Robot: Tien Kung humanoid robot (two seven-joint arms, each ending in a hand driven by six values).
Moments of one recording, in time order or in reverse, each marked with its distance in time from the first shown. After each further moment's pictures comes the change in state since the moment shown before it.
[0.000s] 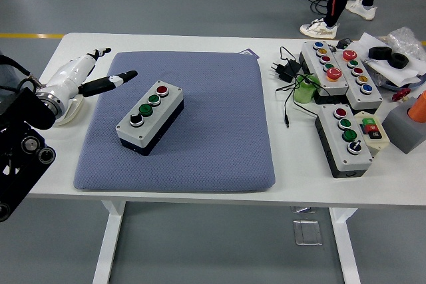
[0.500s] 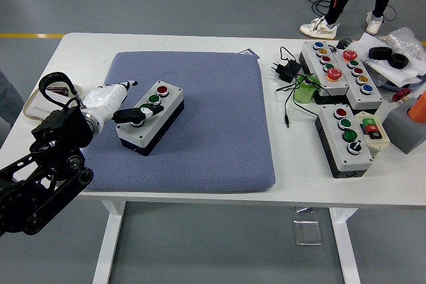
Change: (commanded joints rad) left arm -0.052 -0.037 0.177 0.049 -0.028 -0.033 0.118; right arm 0.005 -0.002 -0.008 0.000 0.008 -0.001 0.002
